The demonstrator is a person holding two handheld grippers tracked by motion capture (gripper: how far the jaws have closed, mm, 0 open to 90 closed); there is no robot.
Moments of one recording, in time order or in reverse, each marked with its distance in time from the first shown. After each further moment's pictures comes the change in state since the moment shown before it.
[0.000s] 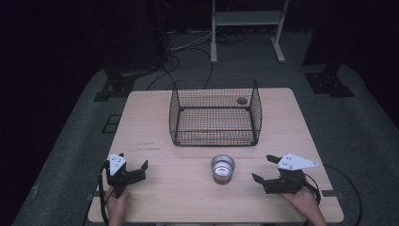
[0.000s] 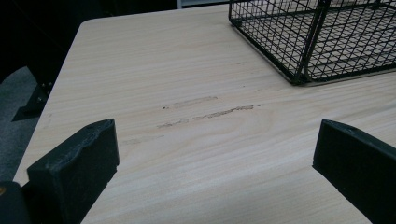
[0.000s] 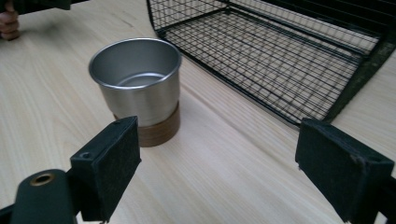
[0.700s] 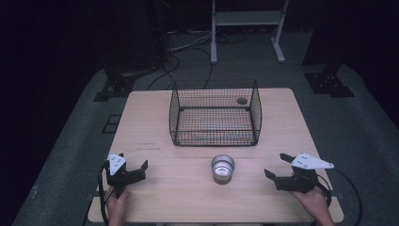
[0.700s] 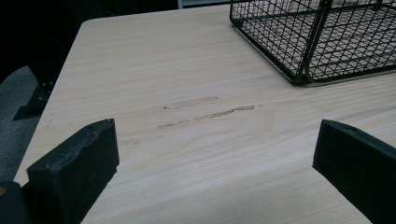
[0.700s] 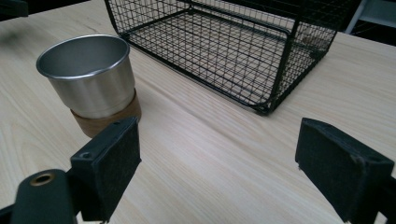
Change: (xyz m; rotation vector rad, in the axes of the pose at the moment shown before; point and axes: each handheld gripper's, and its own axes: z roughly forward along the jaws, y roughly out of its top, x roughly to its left) left arm 0.000 0.000 0.000 0.002 0.002 -0.002; right arm -0.025 -0.018 -0.017 -0.034 -0.093 0.073
